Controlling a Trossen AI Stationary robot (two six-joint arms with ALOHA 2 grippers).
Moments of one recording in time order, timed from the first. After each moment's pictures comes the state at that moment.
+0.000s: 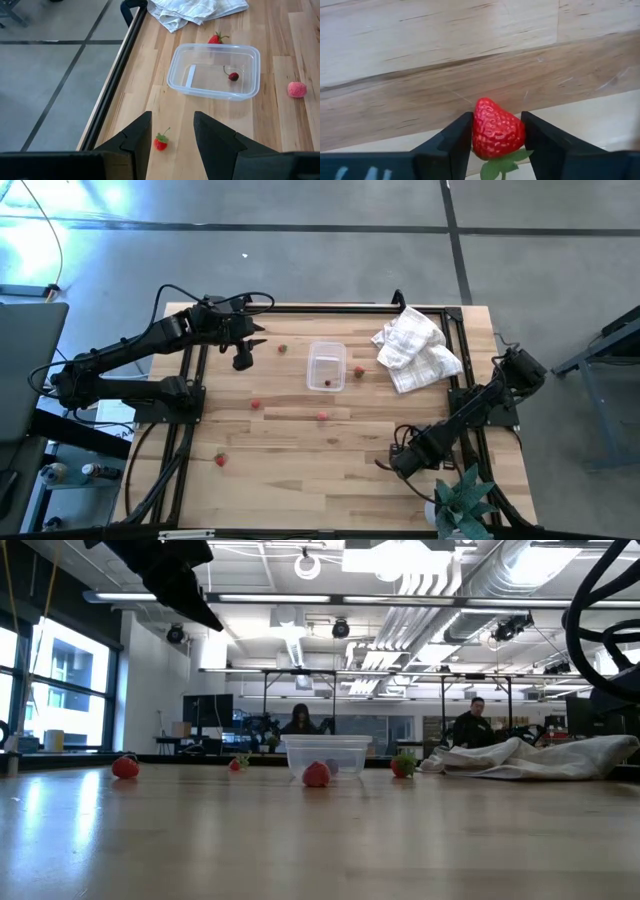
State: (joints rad) left arm 0.63 0.95 0.88 -0.58 0.06 0.37; right arm 0.65 1.64 0.84 -0.76 -0.16 2.37
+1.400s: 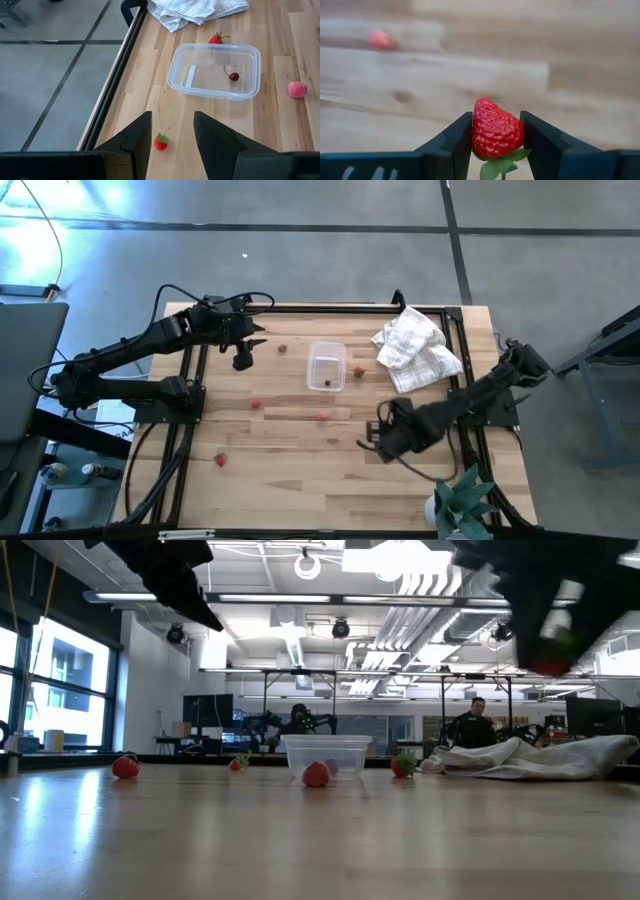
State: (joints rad) left arm 0.63 0.95 0.88 -0.58 0.06 0.37; right arm 0.48 1.58 1.21 -1.08 0.31 1.95
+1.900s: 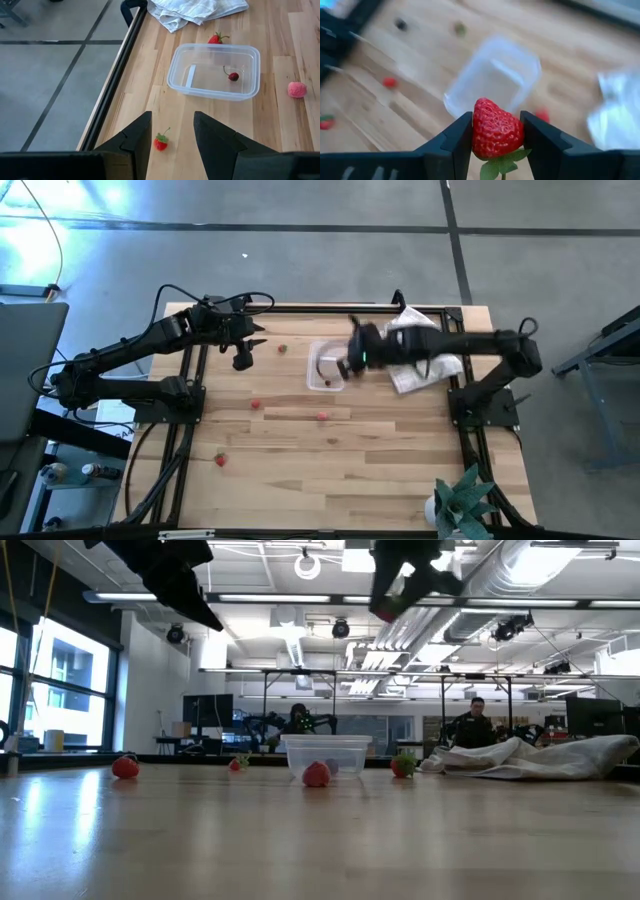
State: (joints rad) left arm 0.63 0.95 0.88 -0.58 0.06 0.37; right arm -0.07 1.58 1.56 -0.97 0.30 0.84
